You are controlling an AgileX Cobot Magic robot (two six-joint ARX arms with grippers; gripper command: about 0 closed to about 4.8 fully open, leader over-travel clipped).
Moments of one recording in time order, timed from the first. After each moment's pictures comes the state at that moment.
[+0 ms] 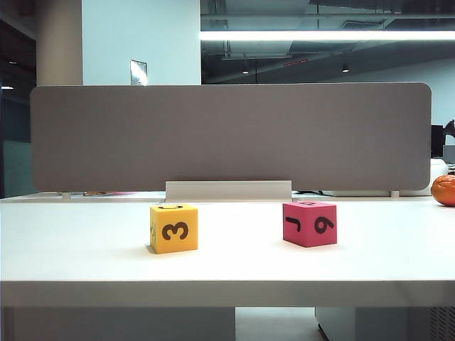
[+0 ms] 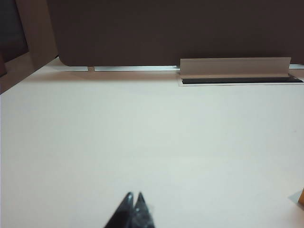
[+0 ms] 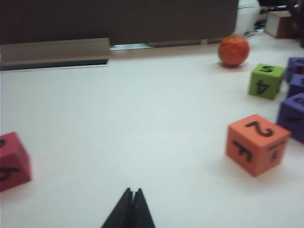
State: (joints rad) left arm -0.02 0.00 0.00 0.00 0.00 0.03; right arm -0.07 0.00 0.01 -0.10 -0.03 0.06
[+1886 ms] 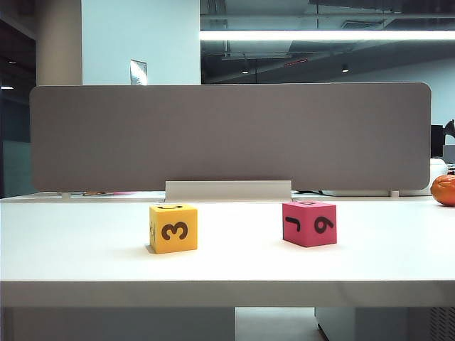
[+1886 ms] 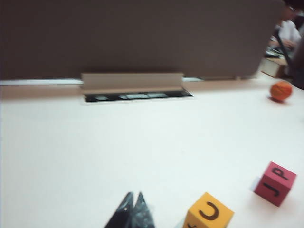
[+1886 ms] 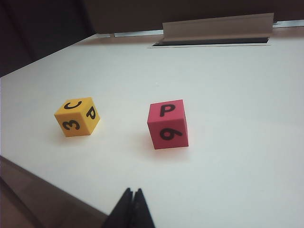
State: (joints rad) left arm -0.02 0.49 0.36 0.09 0.39 -0.08; right arm -0.07 0.00 0.01 -0.13 -0.60 0.11
